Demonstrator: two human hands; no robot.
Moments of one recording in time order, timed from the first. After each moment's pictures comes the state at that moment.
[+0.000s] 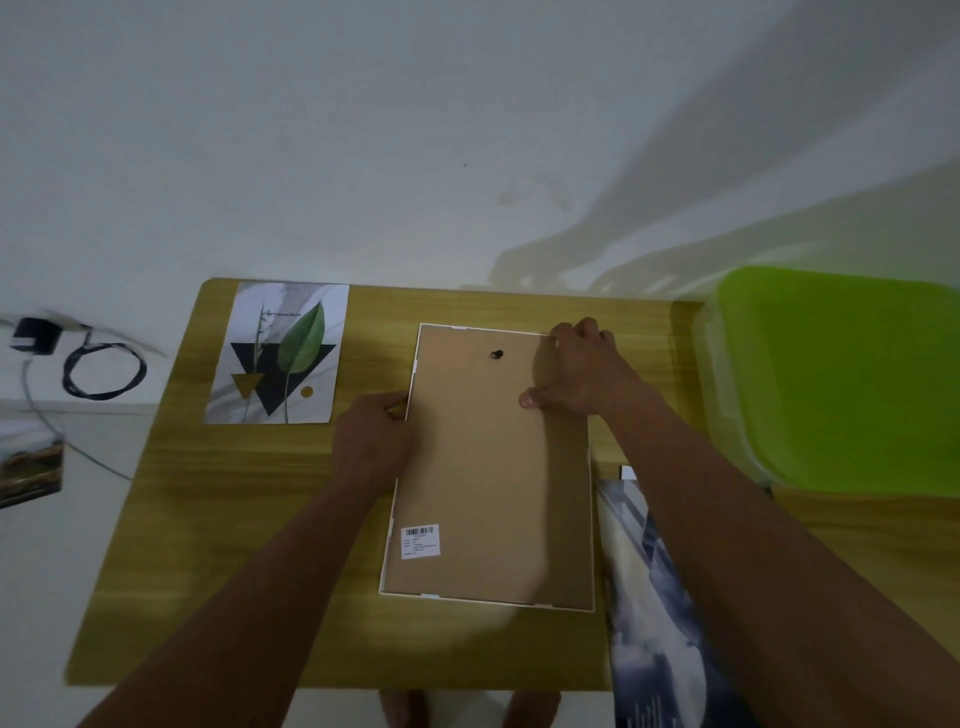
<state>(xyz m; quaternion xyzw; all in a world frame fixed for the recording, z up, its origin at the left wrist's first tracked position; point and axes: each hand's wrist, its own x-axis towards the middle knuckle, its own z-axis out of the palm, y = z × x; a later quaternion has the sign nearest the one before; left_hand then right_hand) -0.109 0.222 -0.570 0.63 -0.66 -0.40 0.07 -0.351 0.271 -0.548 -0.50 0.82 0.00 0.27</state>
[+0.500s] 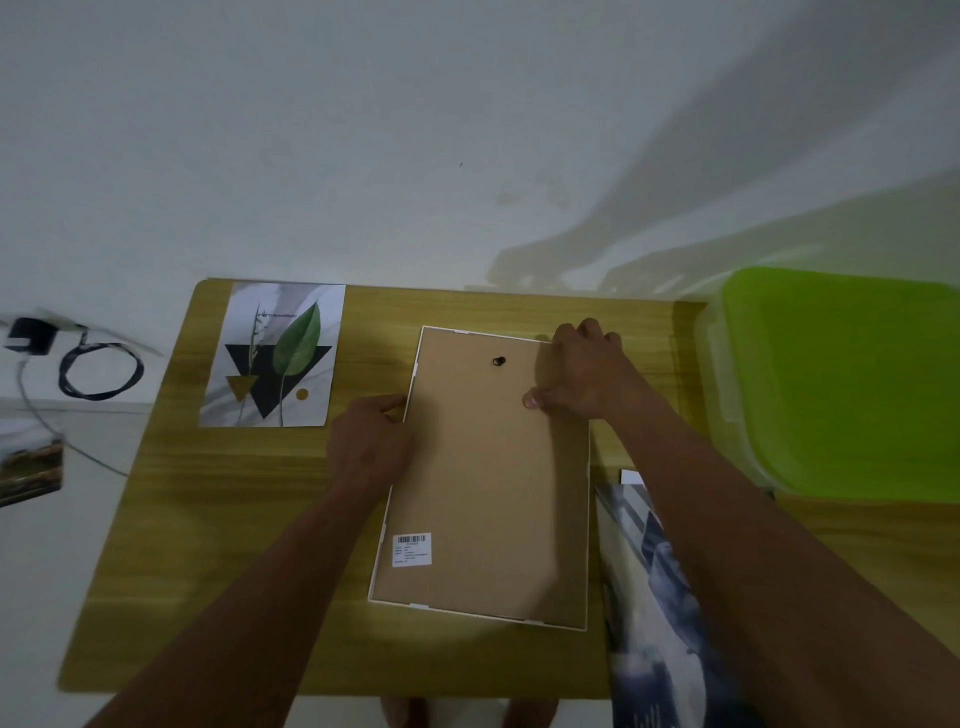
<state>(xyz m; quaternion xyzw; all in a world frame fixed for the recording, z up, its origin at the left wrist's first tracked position) -0.112 0.219 -0.578 0.65 -0.66 -0.36 0.07 -0.358 0.272 -0.552 -0.50 0.82 -0.01 0.26</state>
